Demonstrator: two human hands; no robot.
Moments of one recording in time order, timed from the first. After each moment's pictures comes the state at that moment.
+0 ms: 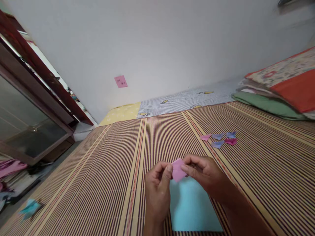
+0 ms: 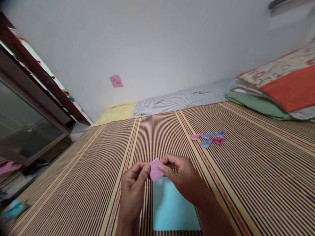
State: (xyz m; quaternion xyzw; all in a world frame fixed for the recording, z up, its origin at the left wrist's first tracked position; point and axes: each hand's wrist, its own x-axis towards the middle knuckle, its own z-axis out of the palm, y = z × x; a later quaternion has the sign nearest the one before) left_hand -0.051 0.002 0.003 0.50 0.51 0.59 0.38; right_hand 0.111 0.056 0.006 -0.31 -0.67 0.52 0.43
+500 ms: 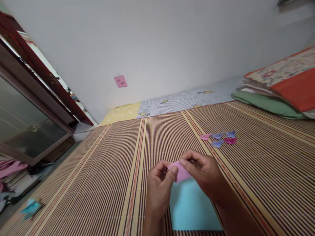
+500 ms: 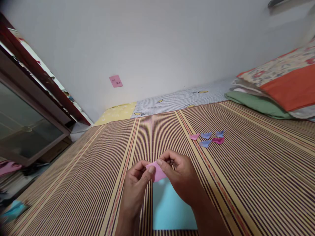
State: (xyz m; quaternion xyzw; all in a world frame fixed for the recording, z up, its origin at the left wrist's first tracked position) left_hand -0.050 0.007 0.003 0.49 0.49 0.58 0.43; right_hand 0.100 0.051 0.007 -0.36 -0.64 0.47 0.50
